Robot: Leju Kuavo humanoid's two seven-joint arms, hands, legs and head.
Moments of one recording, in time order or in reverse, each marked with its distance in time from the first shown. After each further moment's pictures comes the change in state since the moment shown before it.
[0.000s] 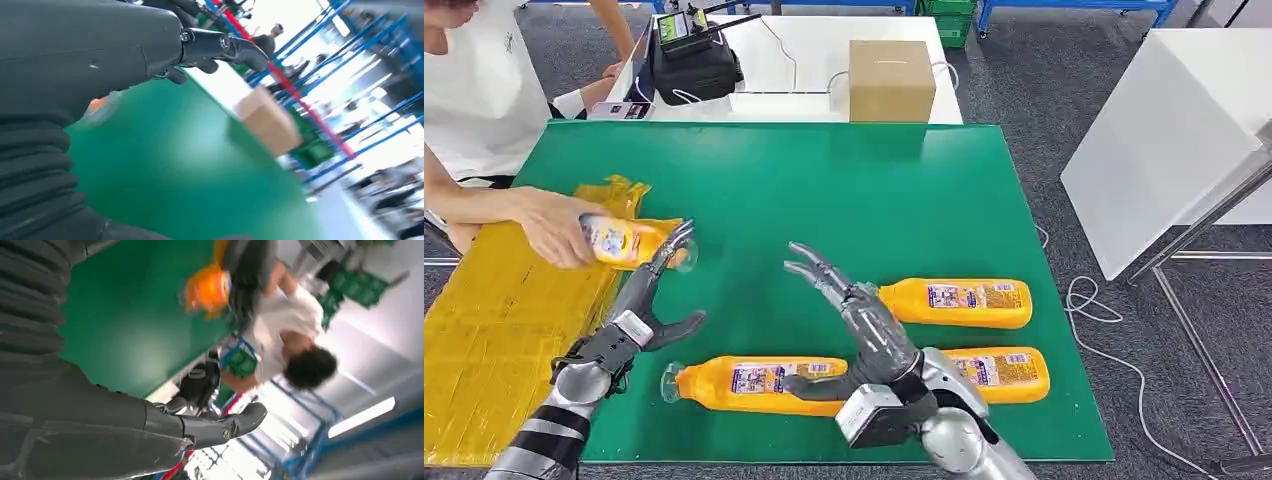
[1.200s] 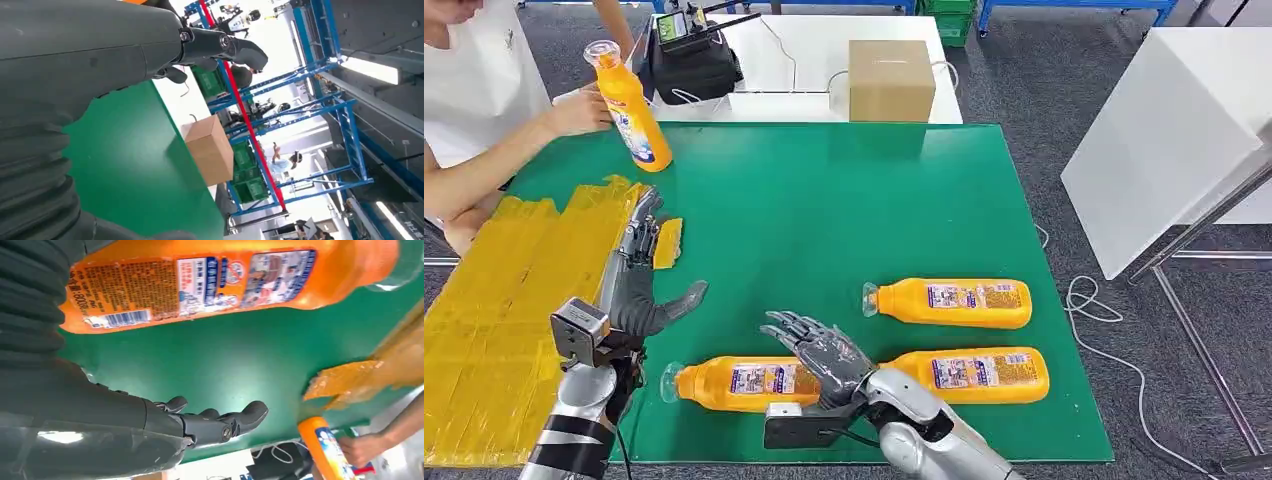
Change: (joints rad) left arm 0.055 -0.154 0.100 -0.160 0.170 -0.002 0.038; right arm -0.147 -0.001 0.255 0.439 0.253 -0.105 0.246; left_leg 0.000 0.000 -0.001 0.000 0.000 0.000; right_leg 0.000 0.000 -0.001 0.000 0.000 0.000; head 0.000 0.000
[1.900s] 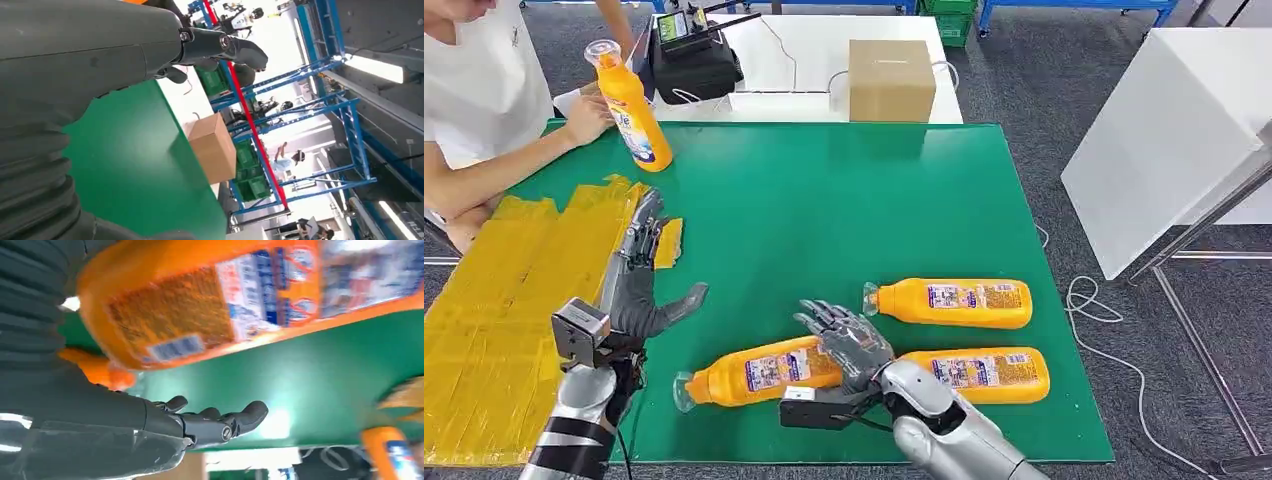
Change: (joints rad) left arm 0.011 -0.003 0.008 0.000 0.000 -0.012 0.008; right arm -0.027 -0.042 -0.012 0.046 0.177 -0.039 0.145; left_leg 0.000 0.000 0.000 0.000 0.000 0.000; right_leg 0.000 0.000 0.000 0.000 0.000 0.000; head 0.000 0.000
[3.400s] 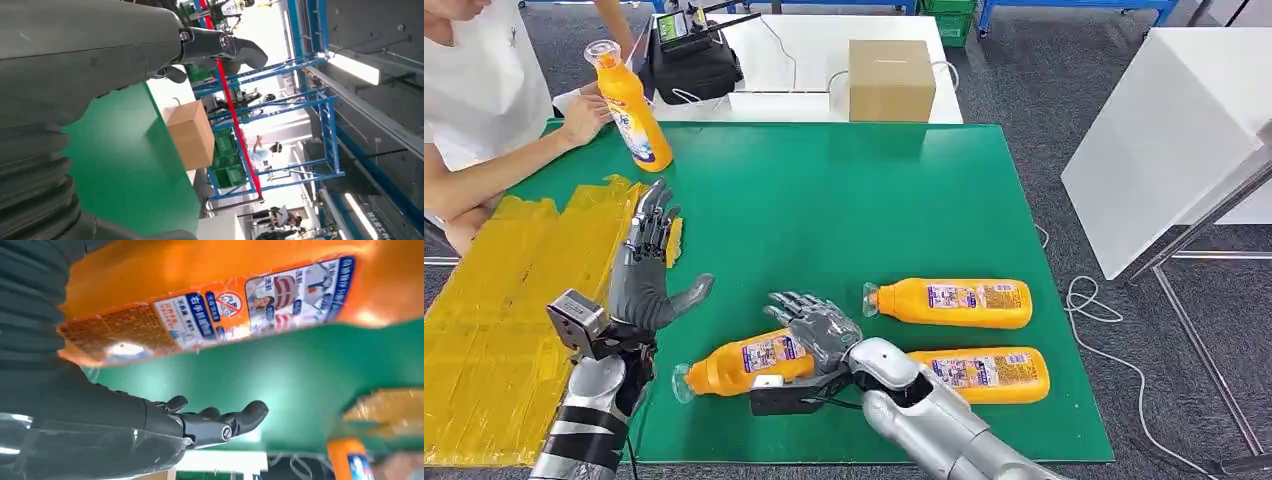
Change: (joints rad) left arm -0.047 -0.052 0.005 0.032 0.048 -0.064 -0.027; right arm -0.125 0.162 -0.006 0.238 0.009 0.076 -0.103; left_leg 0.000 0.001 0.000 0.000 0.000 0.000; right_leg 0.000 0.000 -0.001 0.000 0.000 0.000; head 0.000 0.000
